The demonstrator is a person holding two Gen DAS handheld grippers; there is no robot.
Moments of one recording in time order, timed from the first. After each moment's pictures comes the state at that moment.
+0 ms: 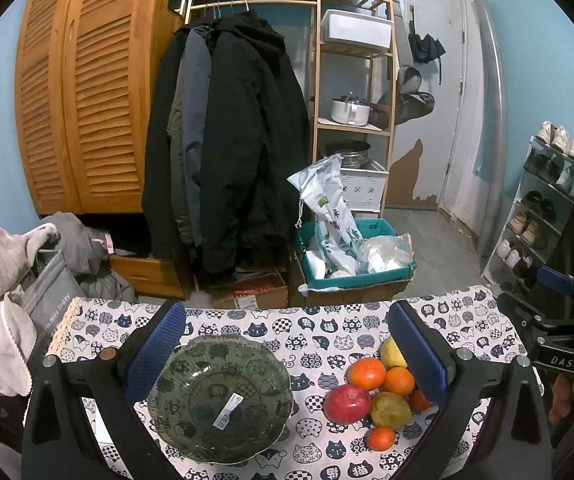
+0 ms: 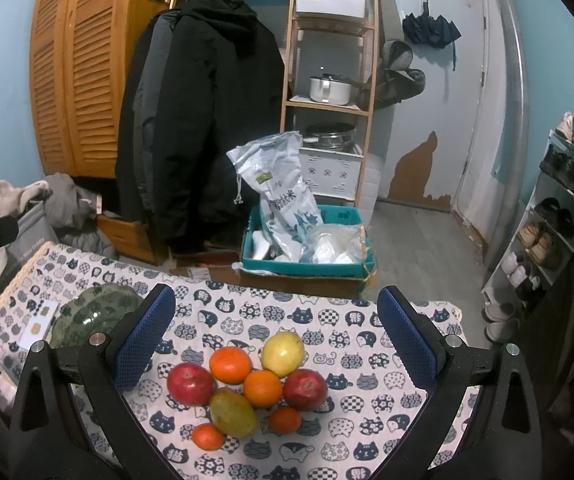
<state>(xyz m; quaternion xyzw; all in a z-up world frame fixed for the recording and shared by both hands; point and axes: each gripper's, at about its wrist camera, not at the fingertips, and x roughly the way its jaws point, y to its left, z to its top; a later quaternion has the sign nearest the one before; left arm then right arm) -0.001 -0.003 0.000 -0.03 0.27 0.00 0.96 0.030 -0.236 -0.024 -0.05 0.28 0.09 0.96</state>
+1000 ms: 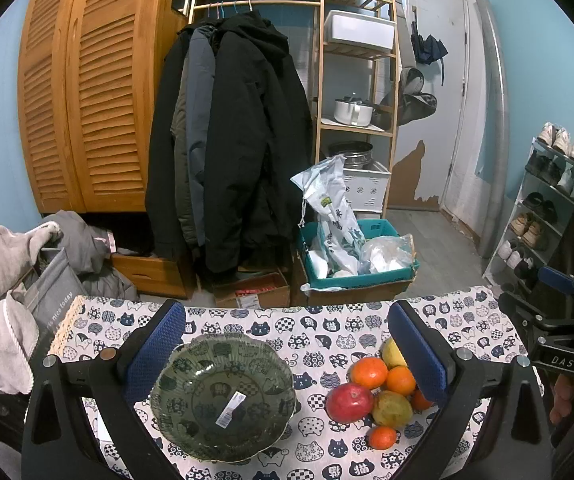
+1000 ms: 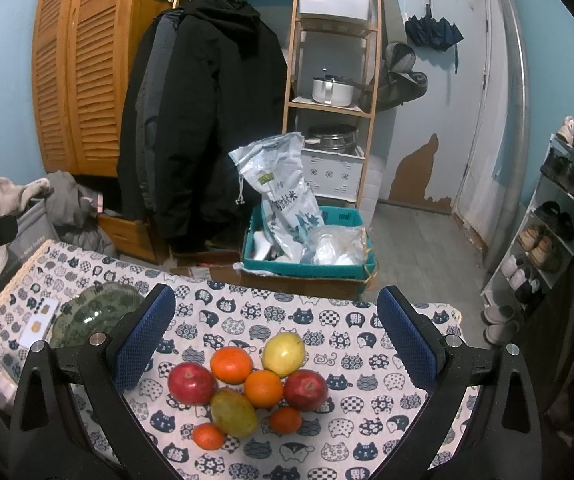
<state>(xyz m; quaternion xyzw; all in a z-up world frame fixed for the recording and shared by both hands) -0.004 0.001 0.003 -0.03 0.27 0.00 0.96 0.029 -0.234 -0.022 -0.06 0.28 0.09 0.96</state>
